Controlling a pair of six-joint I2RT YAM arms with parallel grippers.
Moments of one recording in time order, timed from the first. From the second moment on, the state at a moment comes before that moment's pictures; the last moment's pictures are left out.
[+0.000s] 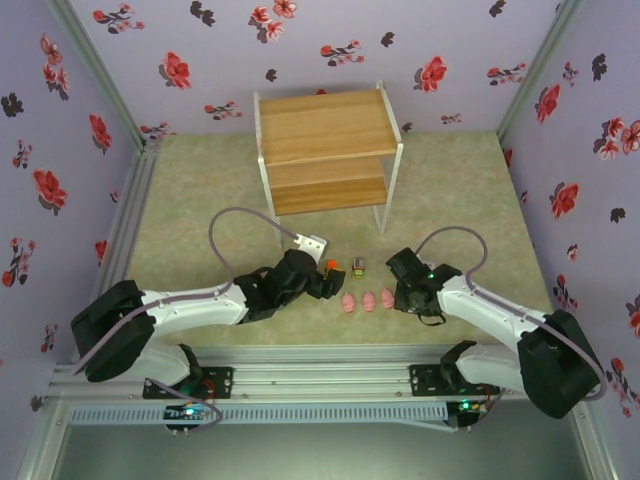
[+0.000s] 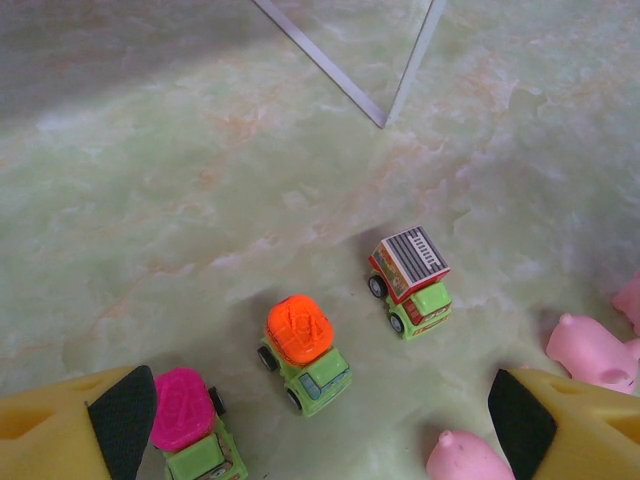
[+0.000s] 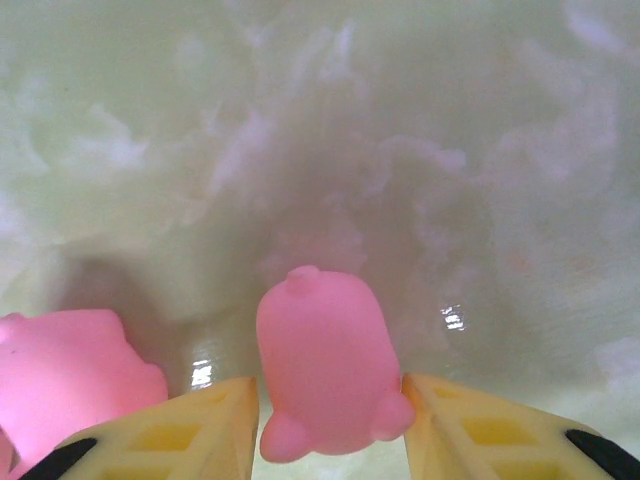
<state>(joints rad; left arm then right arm) -1.08 1.41 0.70 0.11 -0.33 -0.41 0.61 1.16 0.55 -0.74 0.17 0.79</state>
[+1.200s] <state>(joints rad) -1.08 1.41 0.71 0.09 -0.31 -0.41 0.61 1.22 0.56 -0.73 0.21 0.78</state>
